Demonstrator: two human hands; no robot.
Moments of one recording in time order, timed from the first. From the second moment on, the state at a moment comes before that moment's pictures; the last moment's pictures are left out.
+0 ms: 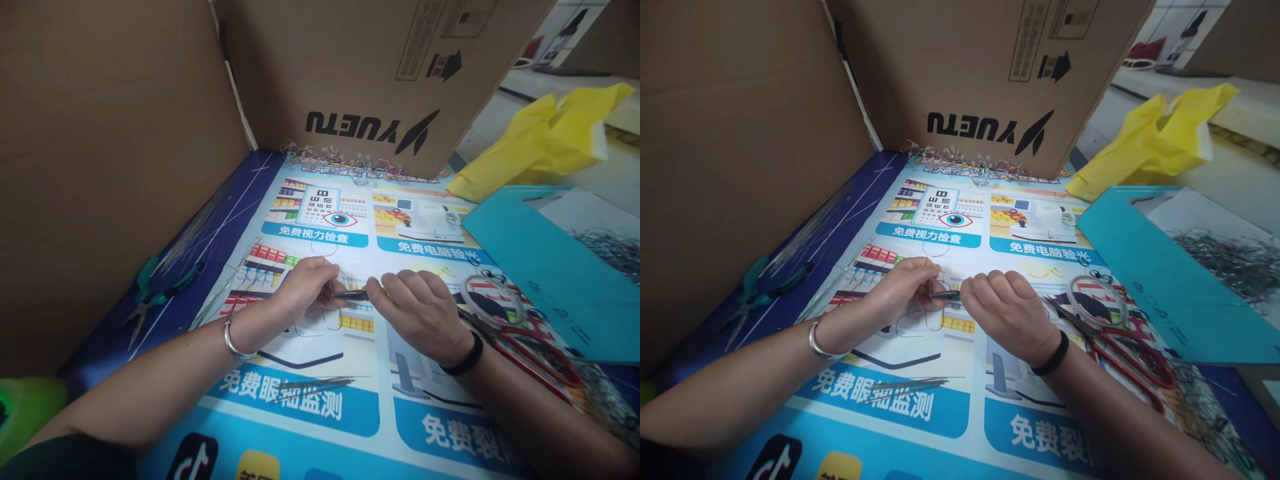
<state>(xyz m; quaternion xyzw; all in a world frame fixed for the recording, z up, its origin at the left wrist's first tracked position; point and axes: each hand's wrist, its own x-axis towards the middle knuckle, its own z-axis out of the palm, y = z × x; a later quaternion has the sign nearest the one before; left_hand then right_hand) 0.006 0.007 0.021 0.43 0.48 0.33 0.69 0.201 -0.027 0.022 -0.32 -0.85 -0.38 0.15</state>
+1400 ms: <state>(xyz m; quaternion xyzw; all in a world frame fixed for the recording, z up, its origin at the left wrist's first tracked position) 0.007 0.005 0.023 0.41 0.47 0.33 0.71 0.200 -0.027 0.022 -0.32 -0.86 -0.37 0.16</state>
